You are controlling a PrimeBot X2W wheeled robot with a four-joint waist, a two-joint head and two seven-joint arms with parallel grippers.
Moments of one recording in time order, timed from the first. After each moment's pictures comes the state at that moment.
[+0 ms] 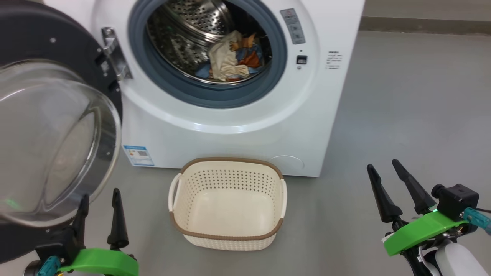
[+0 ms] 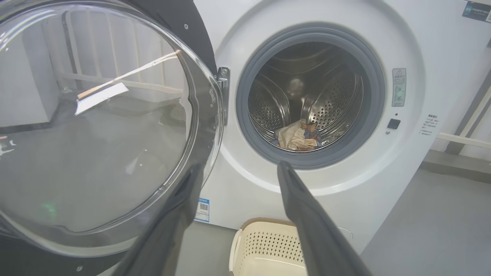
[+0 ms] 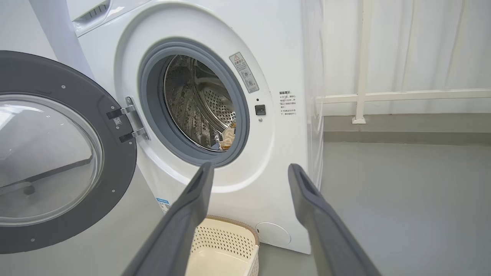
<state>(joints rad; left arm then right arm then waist) -0.10 0.04 0.02 0.22 -0.26 -0.06 -0.26 -0.20 -0.27 0.21 0.33 0.50 0.13 -0.25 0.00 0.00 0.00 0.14</state>
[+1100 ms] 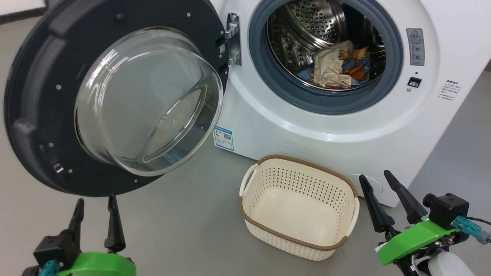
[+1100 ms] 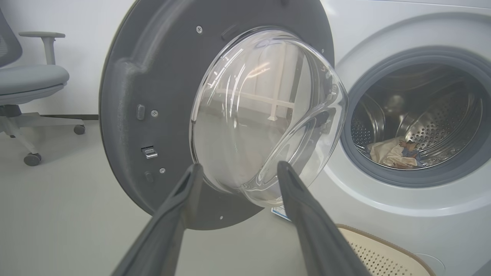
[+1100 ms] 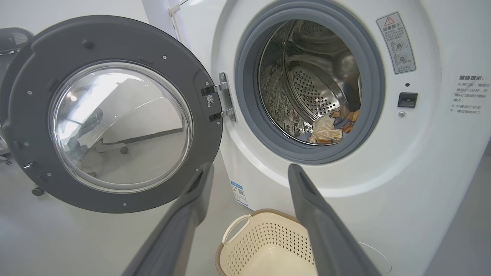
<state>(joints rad) -0.08 0.04 0.03 0.21 -0.24 0.00 -0.26 -0.17 -0.25 0.23 0.33 0.50 0.13 -0.25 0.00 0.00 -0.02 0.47</state>
